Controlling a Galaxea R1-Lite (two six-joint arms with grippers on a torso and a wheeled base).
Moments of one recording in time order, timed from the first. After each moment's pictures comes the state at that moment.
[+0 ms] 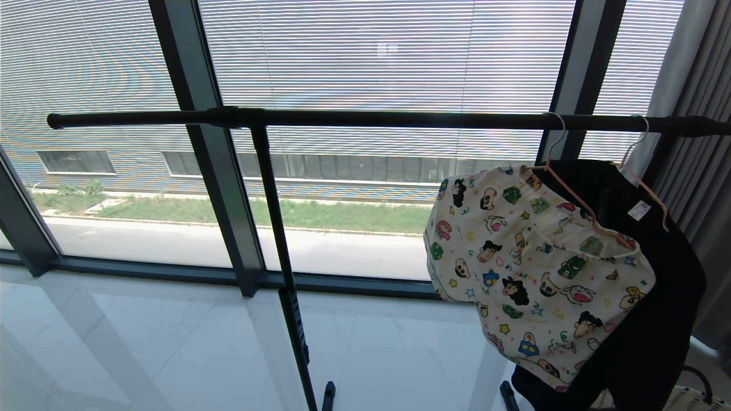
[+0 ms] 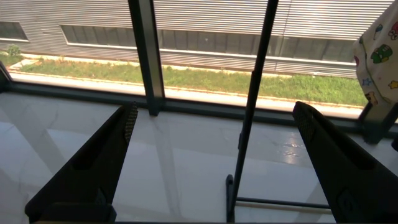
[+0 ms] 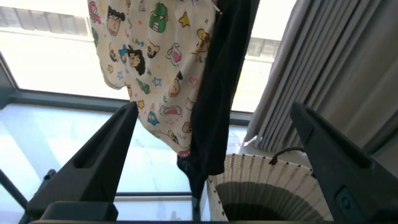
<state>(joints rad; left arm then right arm) 0.00 0.00 0.00 0.04 0.05 0.05 0.00 0.00 -0.01 -0.01 -0.01 -0.03</state>
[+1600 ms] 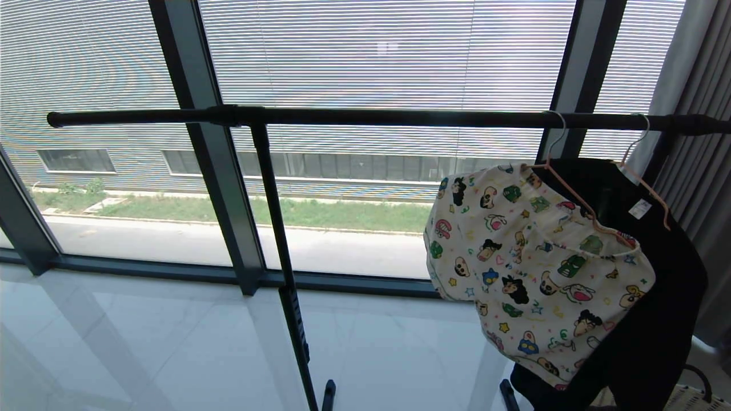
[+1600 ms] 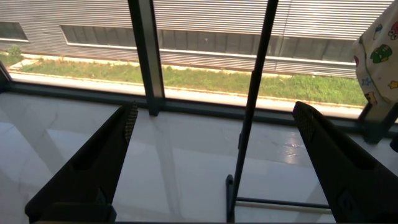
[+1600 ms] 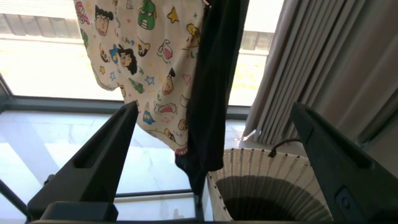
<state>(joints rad) 0.00 0.00 0.00 0.04 0.05 0.06 0.00 0.00 0.00 -0.01 -0.01 -0.01</state>
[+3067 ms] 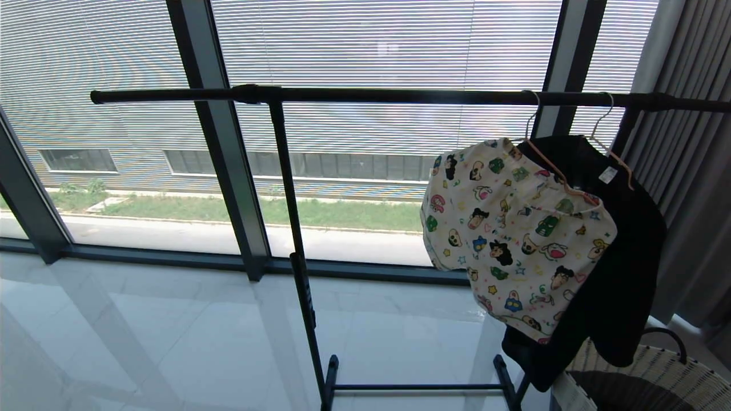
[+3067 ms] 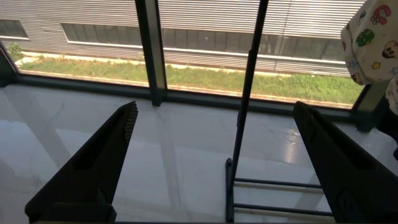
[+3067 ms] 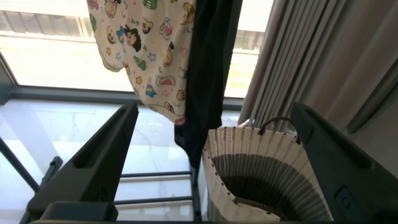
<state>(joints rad) 0.00 0.00 0.00 0.05 0.05 0.05 0.00 0.00 0.00 -0.01 -0.01 -0.02</state>
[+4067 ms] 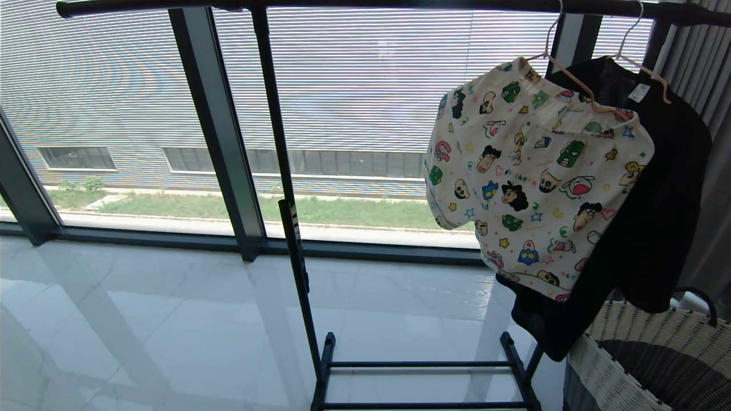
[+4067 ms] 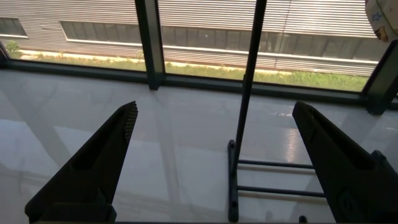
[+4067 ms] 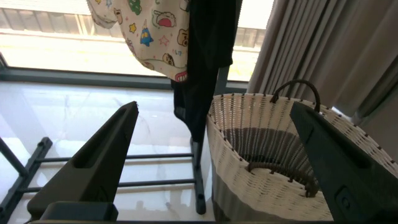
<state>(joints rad) 0.00 0.00 0.00 0.05 0.05 0.05 0.00 0.00 0.00 -0.01 -0.01 -0.02</state>
